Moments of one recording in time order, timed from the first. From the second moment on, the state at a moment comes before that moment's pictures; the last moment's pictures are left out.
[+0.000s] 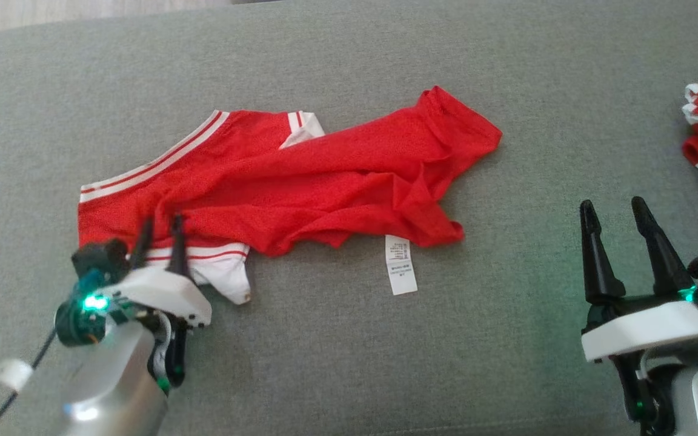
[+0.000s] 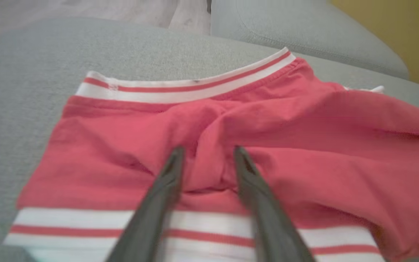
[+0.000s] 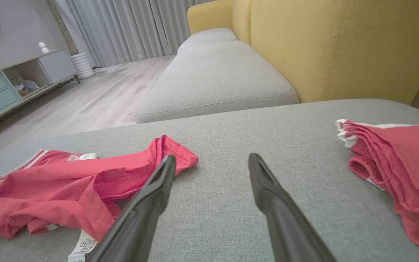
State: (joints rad) left arm -0.53 0.22 -0.52 0.81 -0.77 0.11 -0.18; right arm 0.01 -0.05 -0.03 -0.11 0.22 0.13 0.05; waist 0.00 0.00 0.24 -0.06
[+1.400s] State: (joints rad) left arm -0.04 0.40 -0.38 0.02 -0.49 0.37 -0.12; right arm 0.08 -0.08 0.02 -0.21 0.17 0.13 0.12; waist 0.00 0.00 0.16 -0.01
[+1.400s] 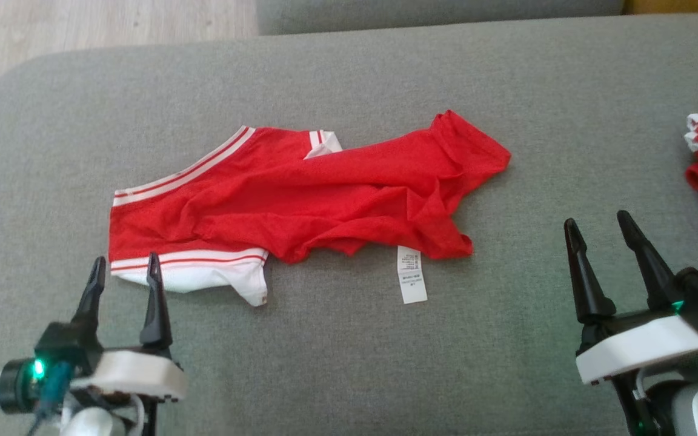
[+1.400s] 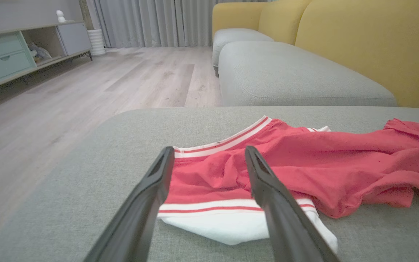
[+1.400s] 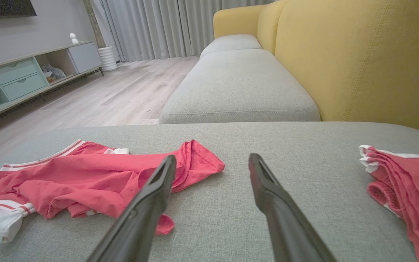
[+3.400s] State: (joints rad) left arm -0.07 0.51 -0.32 -0.13 -0.79 0.25 0.29; right arm 0.03 -0.08 0.02 -0.15 0.22 0.13 0.11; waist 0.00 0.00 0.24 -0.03
